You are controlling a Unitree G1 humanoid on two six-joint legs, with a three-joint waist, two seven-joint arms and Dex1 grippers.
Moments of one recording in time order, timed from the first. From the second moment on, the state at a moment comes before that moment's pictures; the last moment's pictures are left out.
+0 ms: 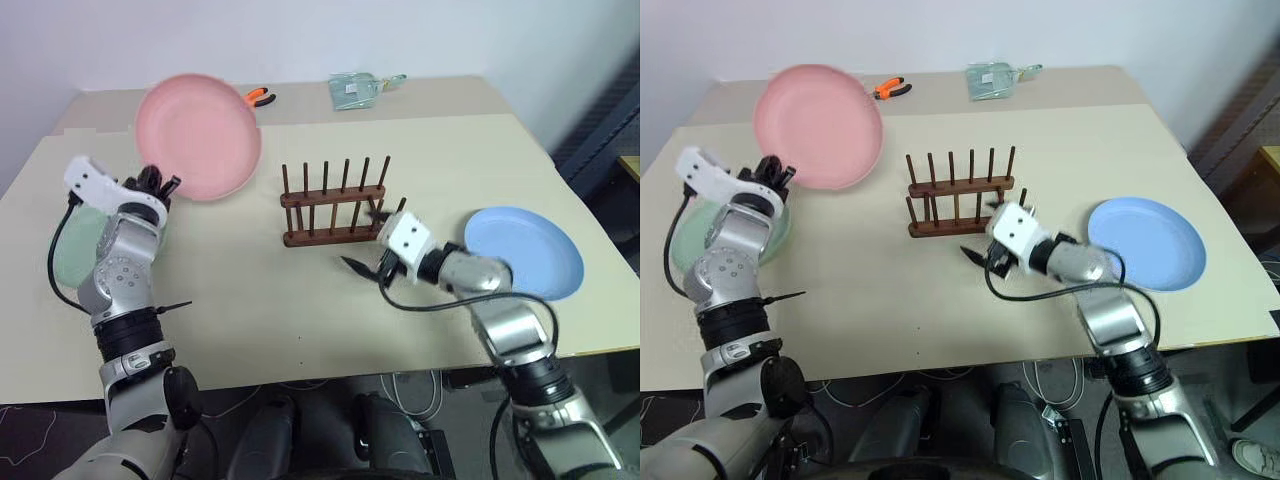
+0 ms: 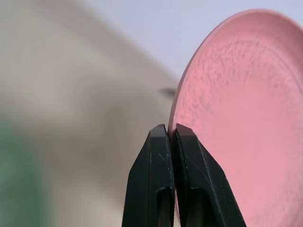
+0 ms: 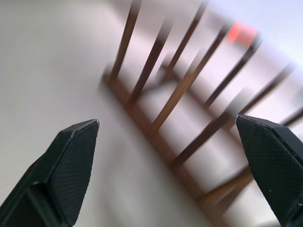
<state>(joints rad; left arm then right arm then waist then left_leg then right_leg) -0.65 0.26 0.51 0.06 -0.70 0.52 0.08 -0.48 -0.51 0.17 -0.24 0.02 0.26 0.70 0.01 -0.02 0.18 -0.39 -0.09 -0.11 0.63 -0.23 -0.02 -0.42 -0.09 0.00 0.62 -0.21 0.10</state>
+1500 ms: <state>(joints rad) -0.42 0.52 0.12 -0.13 -0.29 0.32 -0.20 -0.63 -0.41 -0.02 -0.19 0.19 0.23 0.58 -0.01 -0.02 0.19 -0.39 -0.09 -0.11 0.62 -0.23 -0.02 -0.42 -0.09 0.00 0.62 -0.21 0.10</state>
